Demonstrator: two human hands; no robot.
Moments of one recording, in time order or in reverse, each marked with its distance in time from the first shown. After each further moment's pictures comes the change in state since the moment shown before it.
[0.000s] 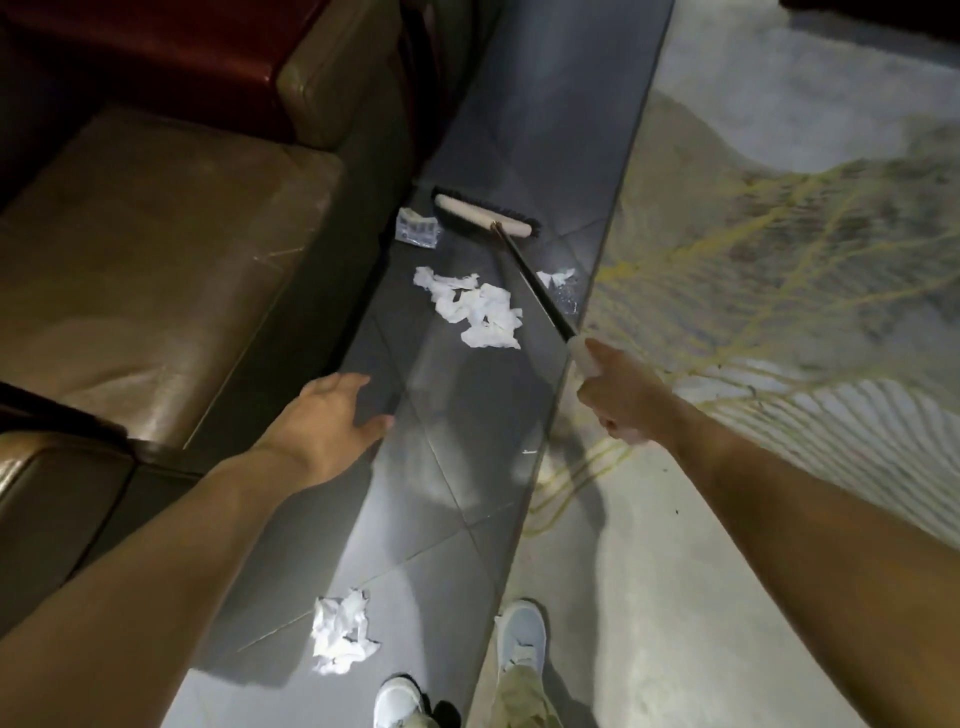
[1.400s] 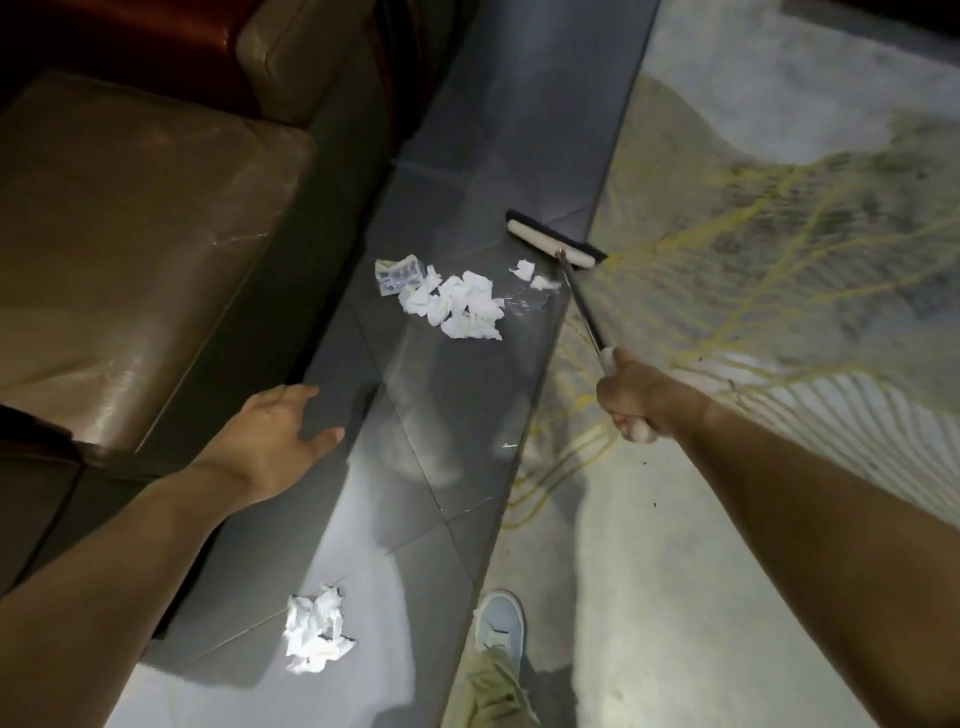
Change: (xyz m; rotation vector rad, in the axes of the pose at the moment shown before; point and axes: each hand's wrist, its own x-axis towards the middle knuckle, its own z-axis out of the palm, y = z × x) left_hand 0.017 -0.021 0.008 0.009 -0.034 -0.071; right_hand 0.037 0.024 -0.019 0.015 -0.081 0.245
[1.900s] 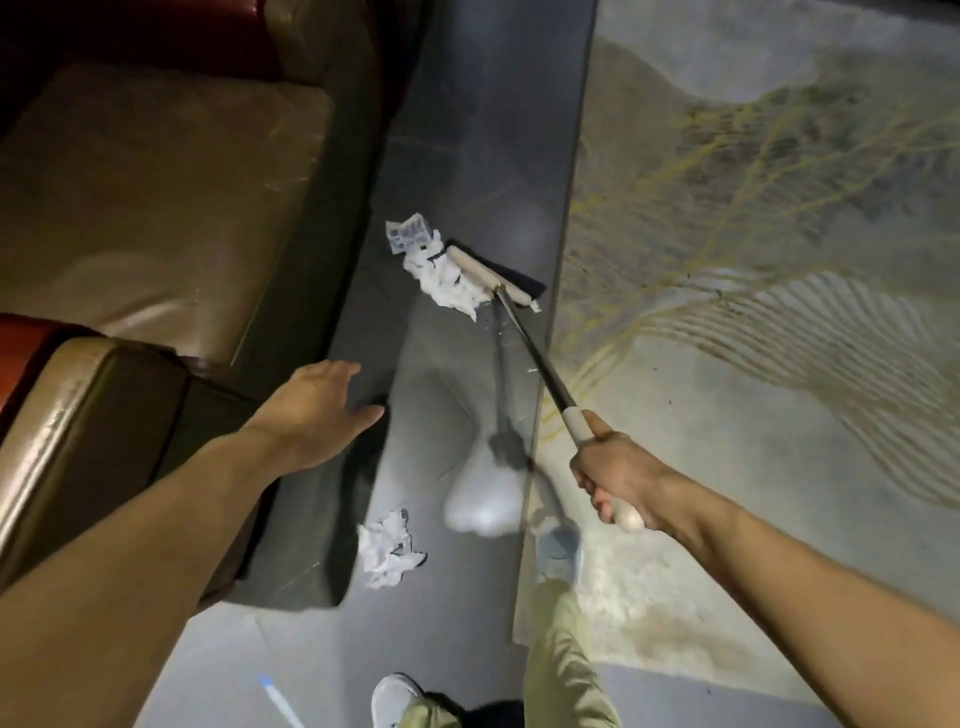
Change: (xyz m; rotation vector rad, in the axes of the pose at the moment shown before) left_hand -0.109 -0.110 0.037 0.120 -0.005 0.228; right_hand -0.216 0.086 0.200 0.388 -0.120 0.093
